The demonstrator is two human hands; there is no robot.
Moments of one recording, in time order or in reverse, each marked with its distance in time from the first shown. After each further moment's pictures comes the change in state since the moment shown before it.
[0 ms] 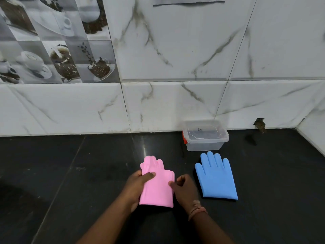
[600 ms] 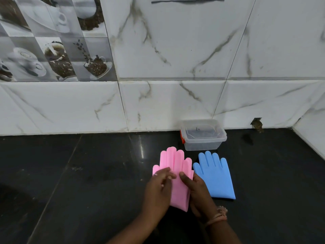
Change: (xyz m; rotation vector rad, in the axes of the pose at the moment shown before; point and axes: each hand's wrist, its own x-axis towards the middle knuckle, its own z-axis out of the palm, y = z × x) left_hand -0.058 -0.001 0.073 0.585 0.133 0.541; right_hand -0.020 -0.008 -0.048 0.771 -0.291 0.057
